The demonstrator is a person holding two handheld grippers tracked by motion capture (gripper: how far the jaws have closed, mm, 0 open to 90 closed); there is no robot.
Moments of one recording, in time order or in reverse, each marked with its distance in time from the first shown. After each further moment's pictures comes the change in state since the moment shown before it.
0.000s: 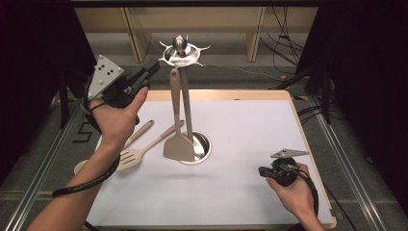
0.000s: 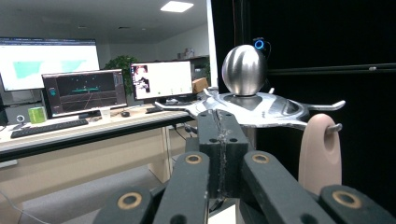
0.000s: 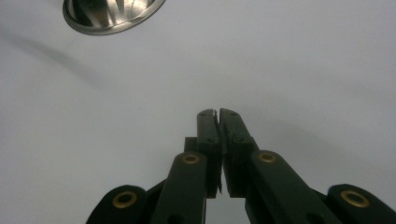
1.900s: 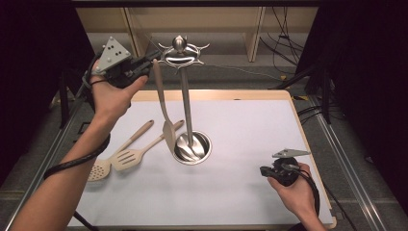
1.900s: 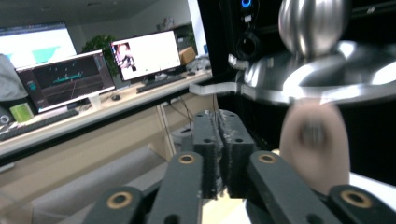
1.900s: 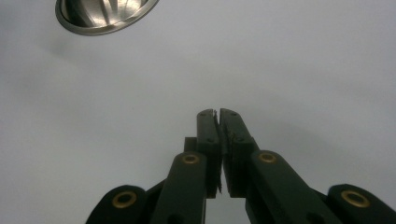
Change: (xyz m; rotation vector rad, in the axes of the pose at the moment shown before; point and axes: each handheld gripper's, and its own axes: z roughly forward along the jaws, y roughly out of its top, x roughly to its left) left arm 0.044 -0.004 0.032 0.153 -0.089 0.136; right arm -0.005 -0.001 0.000 -0.015 -0.015 -0.013
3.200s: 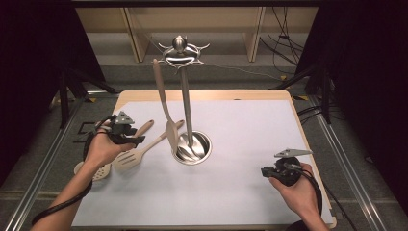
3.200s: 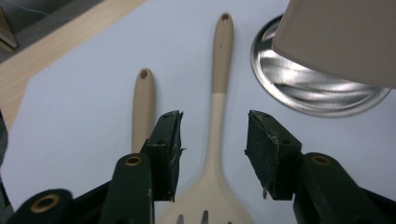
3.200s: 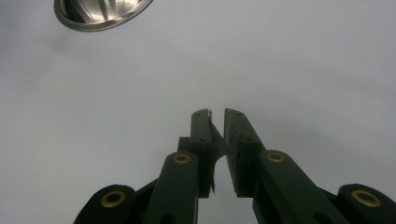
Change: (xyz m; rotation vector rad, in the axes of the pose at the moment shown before) left arm 0.019 -0.181 -0.033 0.814 -0.059 0.005; right arm -0.004 0.000 -0.004 0.031 0.004 0.014
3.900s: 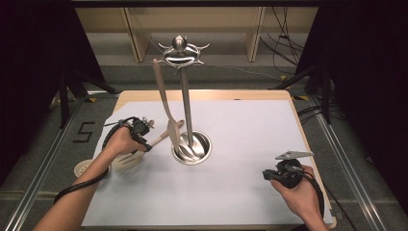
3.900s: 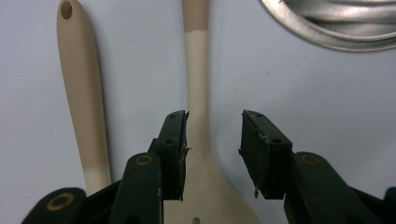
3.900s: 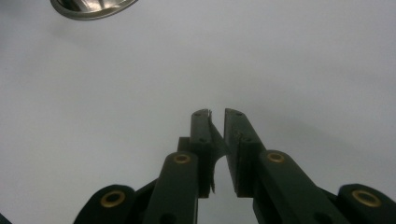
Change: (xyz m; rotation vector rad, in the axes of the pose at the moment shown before) left arm -0.007 0.013 0.064 0.345 -0.090 0.032; right arm 0.001 -0.006 -0.002 0.026 0.054 0.047
